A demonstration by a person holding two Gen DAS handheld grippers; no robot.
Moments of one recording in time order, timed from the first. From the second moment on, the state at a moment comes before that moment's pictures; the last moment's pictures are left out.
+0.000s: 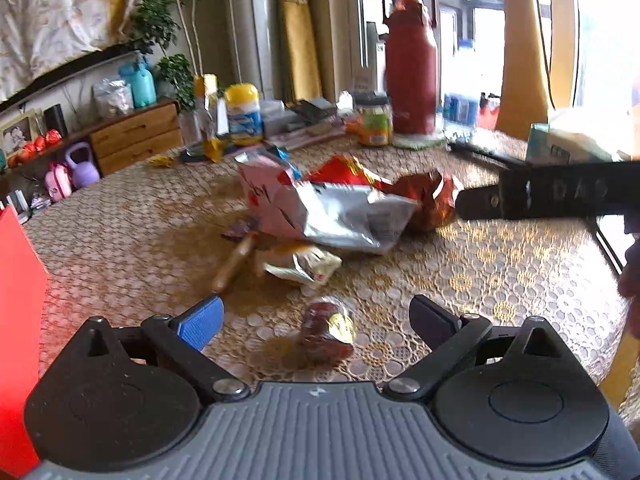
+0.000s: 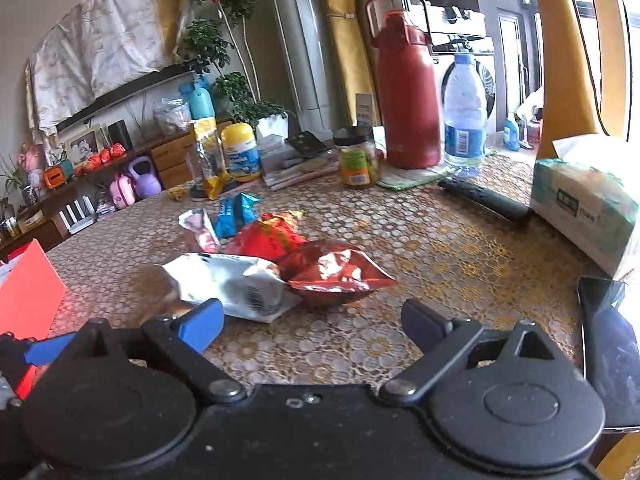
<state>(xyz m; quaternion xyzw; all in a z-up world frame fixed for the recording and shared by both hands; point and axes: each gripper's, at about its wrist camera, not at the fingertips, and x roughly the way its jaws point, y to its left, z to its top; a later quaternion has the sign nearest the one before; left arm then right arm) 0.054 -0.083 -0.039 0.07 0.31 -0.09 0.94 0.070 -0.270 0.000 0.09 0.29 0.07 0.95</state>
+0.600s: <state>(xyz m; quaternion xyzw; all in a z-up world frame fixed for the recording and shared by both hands) 0.077 -0.086 -0.068 0.05 0.34 -0.11 0.93 0.089 -0.280 -0.015 0.09 0.30 0.07 0.95</state>
